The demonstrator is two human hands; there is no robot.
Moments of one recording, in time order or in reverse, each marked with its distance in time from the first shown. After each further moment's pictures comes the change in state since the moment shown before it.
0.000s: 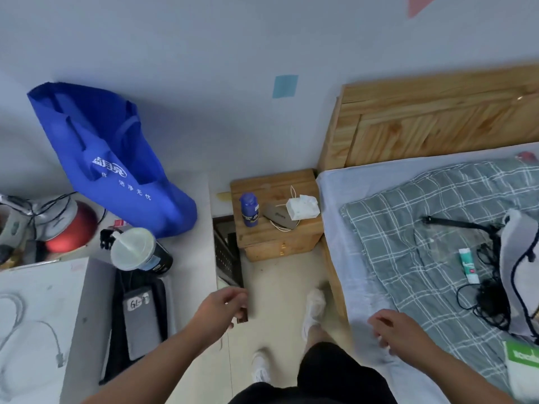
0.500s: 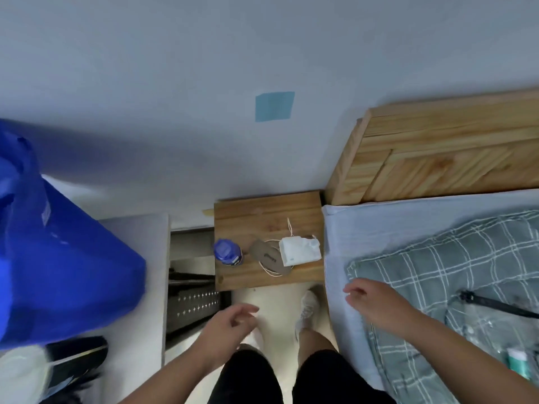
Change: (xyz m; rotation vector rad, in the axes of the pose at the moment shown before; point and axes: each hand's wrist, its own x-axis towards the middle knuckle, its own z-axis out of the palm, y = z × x) left_hand 0.205 0.134 0.045 -0.044 -0.058 -0.172; right_hand 0.275 -0.171 -0.123 -0.301 -0.184 -0.207
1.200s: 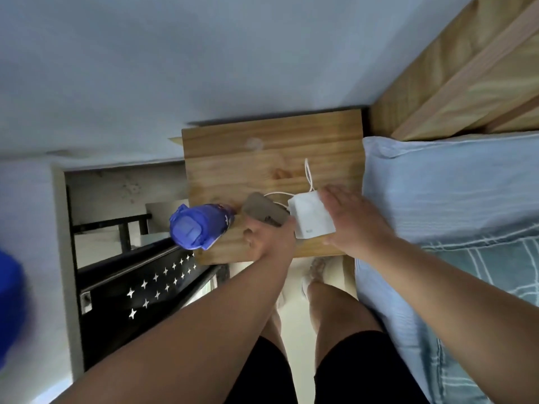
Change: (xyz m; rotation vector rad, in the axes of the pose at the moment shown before) left_hand 0.312 -0.003 0.104 -0.142 0.508 -0.469; right_hand 0.275 -0.001 0.089 -0.641 0.019 -0.316
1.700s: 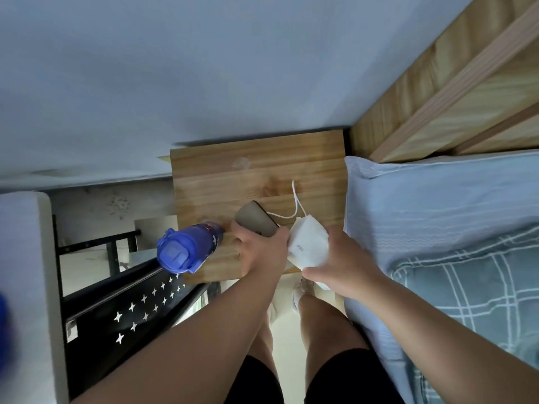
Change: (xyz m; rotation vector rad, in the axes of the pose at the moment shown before) left_hand -0.017 0.024 -0.009 -0.009 -0.035 0.049; right_hand -0.042 -0.024 -0.016 0.471 -0.130 0.414
